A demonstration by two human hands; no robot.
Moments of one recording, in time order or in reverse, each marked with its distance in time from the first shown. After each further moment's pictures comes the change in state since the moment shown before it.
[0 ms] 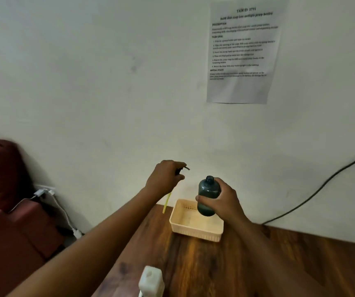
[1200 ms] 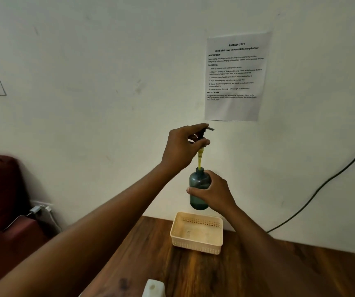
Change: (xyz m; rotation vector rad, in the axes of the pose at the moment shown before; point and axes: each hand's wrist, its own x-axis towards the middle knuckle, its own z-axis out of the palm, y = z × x) left_hand 0.016 0.096 -0.096 -0.549 0.404 0.279; right_hand 0.002 -0.082 -0.004 -0.076 0.015 -0.122
